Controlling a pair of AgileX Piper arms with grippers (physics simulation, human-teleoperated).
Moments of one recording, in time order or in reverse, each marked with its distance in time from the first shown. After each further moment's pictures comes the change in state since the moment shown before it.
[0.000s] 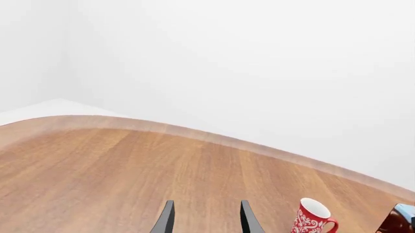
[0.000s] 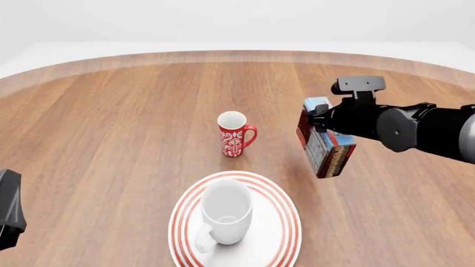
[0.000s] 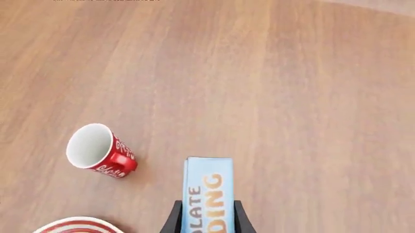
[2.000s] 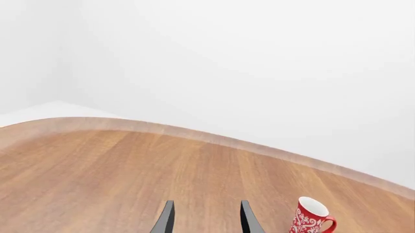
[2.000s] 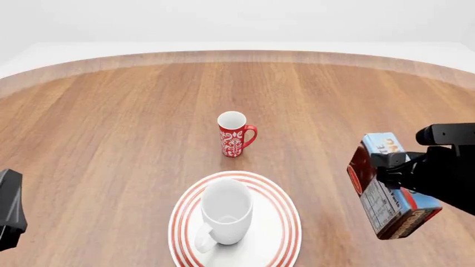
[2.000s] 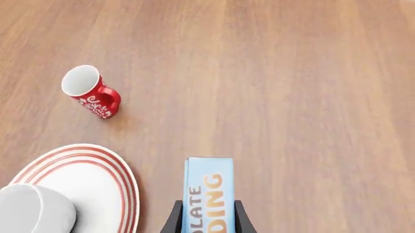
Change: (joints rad) left arm -0.013 0.000 -0.001 -0.002 0.010; right arm -0.109 -0.686 0.394 0.290 -0.034
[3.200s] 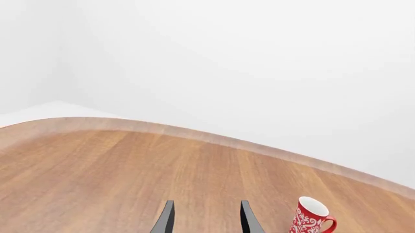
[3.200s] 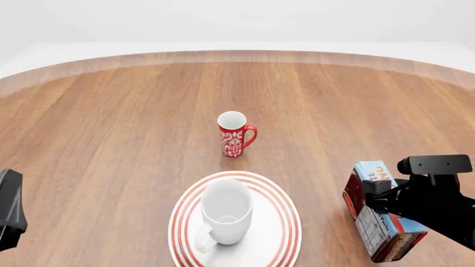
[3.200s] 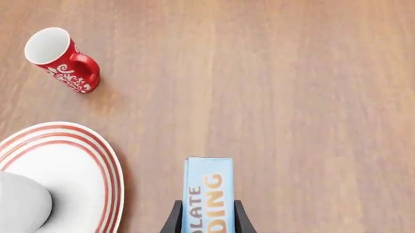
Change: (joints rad) left arm 0.000 0.000 0.000 0.001 0.002; right arm -0.011 0.091 0.169 -0.174 0.002
